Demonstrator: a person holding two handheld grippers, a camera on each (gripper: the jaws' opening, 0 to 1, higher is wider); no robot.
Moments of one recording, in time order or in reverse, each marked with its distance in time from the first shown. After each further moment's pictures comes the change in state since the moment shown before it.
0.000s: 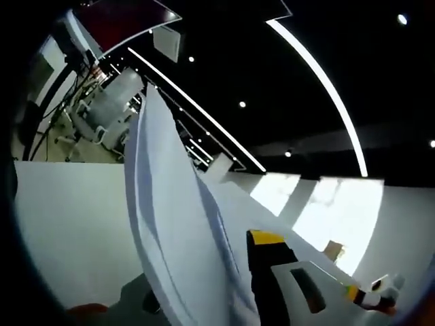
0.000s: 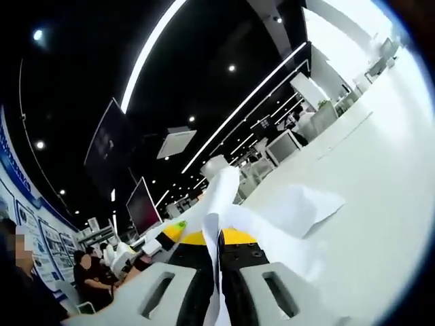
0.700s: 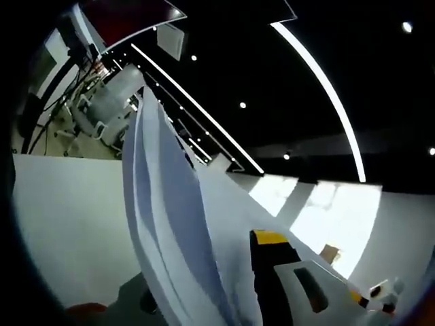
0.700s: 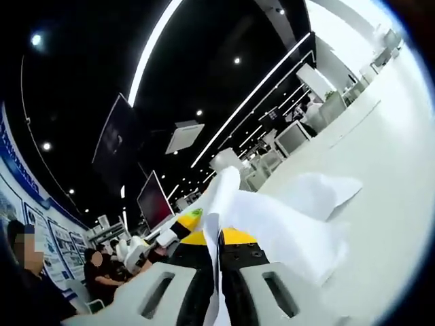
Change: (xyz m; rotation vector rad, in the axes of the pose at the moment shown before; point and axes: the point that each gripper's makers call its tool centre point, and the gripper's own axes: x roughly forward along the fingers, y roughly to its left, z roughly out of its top) left arm 0.001 0.000 -0.003 -0.031 -0.004 -0.004; right arm 0.003 0.024 -0.020 0.027 0.042 0.063
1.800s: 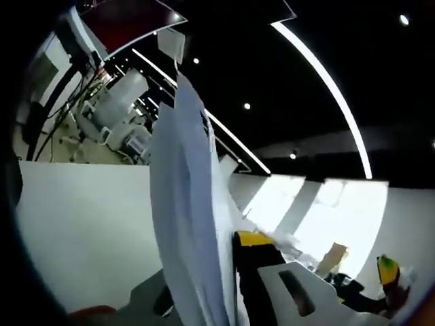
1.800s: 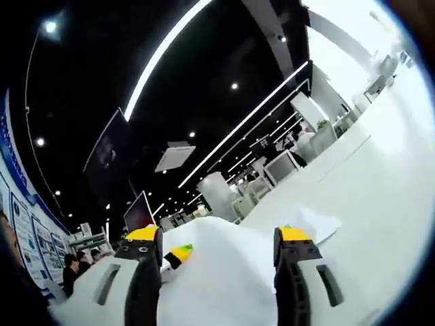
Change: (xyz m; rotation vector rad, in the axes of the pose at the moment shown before) left arm -0.001 0.008 0.003 0.041 -0.006 0.047; right arm -0.014 -0.007 0.052 -0.087 -0.154 -0.087
